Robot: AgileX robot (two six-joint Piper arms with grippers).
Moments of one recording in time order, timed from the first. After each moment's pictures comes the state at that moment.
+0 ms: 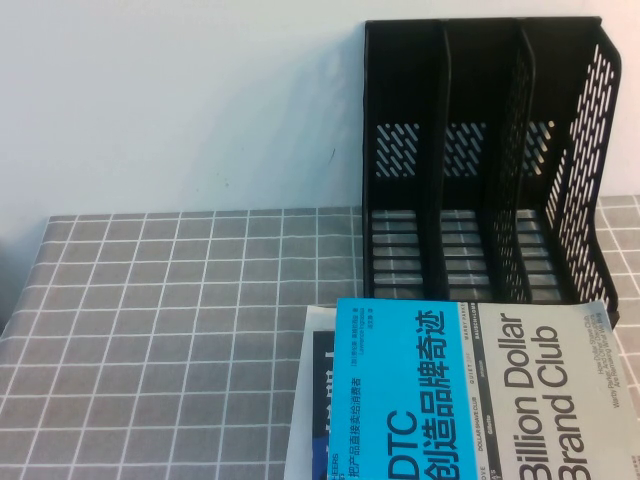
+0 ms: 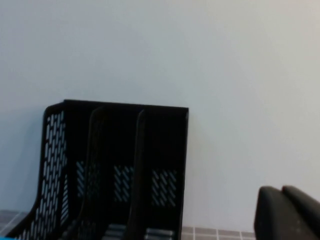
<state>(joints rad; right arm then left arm) -0.05 -0.01 -0.26 0.44 0.25 -0.46 -0.09 0.00 -0.17 -0.01 0.06 -0.31</state>
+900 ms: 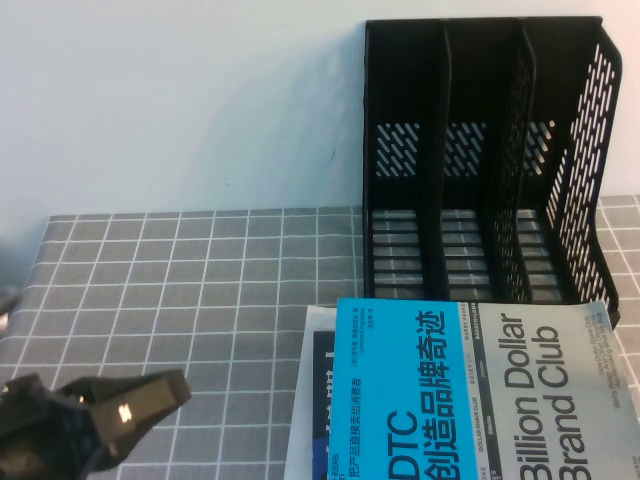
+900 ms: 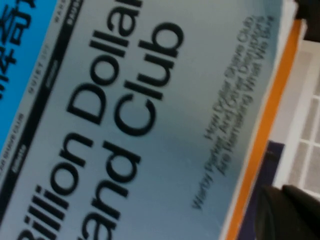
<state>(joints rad) -0.05 1.14 -0.67 0.63 0.82 -0.66 -0.09 0.78 -0.44 -1.30 0.68 0.62</state>
